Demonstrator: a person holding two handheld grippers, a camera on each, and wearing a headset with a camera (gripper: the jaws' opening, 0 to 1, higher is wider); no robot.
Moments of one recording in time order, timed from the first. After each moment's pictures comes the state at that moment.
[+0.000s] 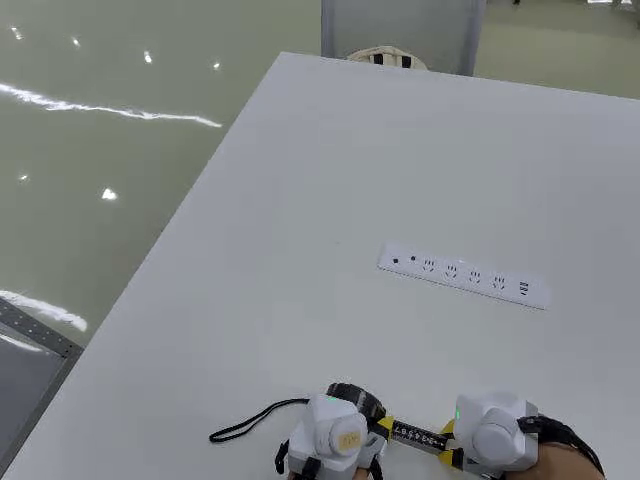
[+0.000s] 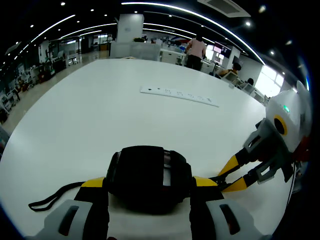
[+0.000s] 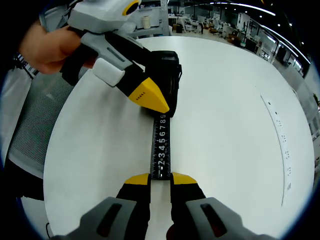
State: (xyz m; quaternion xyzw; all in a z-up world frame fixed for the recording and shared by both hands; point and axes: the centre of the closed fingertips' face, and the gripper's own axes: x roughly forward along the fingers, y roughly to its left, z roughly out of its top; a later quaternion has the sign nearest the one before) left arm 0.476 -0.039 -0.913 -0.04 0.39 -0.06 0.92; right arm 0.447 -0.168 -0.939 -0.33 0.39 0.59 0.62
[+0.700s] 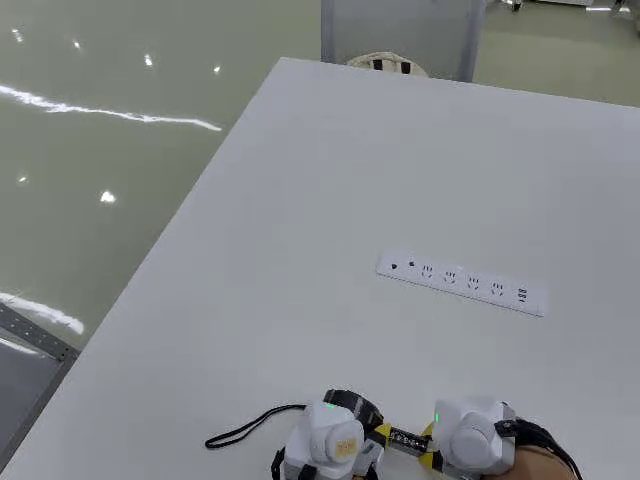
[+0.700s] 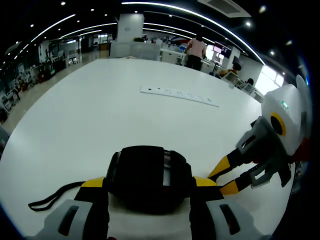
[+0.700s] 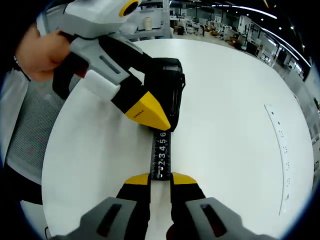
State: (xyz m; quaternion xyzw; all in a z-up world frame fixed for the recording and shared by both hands) left arm 0.476 -0.039 -0.914 -0.05 0.39 -0.06 0.92; right arm 0.450 -0.140 -0.937 -0.33 0.38 0.60 0.62
